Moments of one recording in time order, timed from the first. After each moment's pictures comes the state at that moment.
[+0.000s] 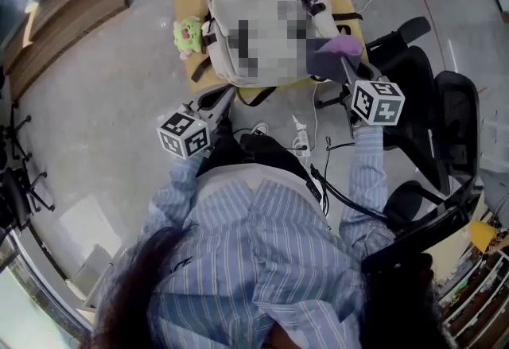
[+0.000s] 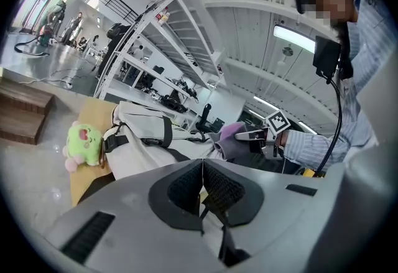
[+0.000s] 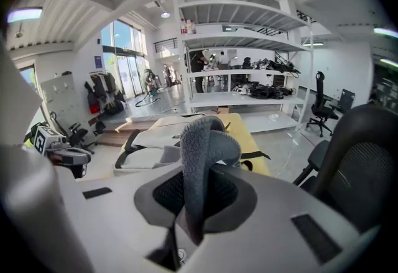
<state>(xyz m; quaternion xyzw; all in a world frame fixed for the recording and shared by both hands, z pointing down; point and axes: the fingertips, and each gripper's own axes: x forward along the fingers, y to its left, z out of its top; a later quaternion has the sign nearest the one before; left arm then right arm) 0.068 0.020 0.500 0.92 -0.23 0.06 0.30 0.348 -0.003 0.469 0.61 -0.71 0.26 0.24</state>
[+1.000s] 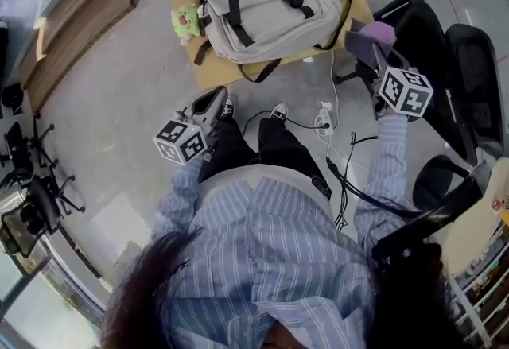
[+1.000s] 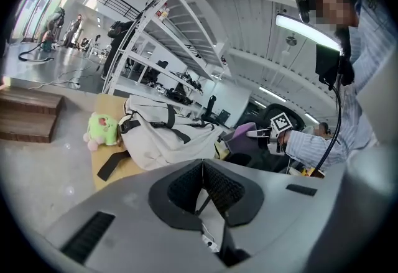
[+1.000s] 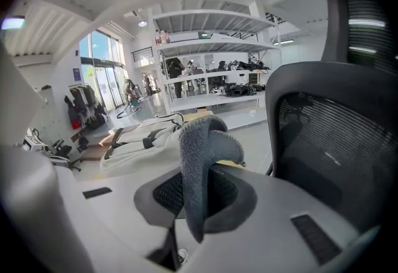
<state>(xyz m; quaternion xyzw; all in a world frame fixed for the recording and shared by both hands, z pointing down) 0.039 0.074 0.512 0.91 -0.25 0.11 0.30 0.427 0.076 0.484 0.68 -0.65 0.28 0.19</state>
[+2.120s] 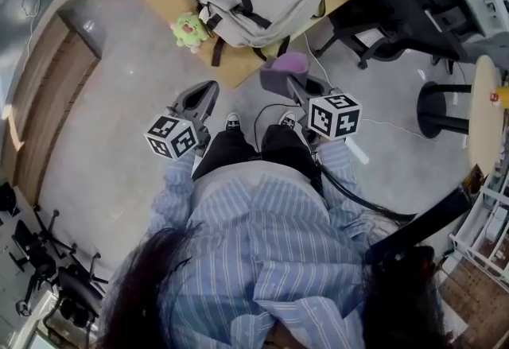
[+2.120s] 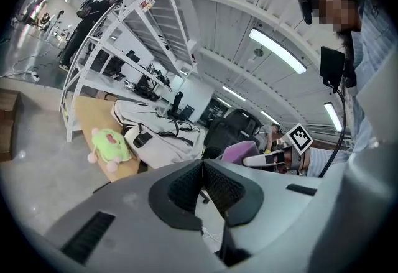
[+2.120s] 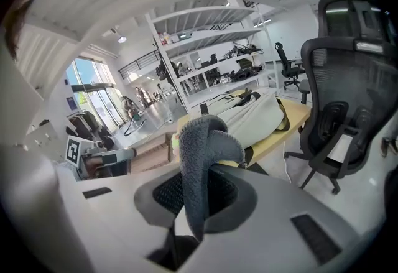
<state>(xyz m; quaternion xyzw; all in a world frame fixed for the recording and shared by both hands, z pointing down) -0.085 0.026 0.494 0.95 -0.06 0.09 0.29 0.064 0.129 0.493 0.68 -0.63 0.37 0.09</state>
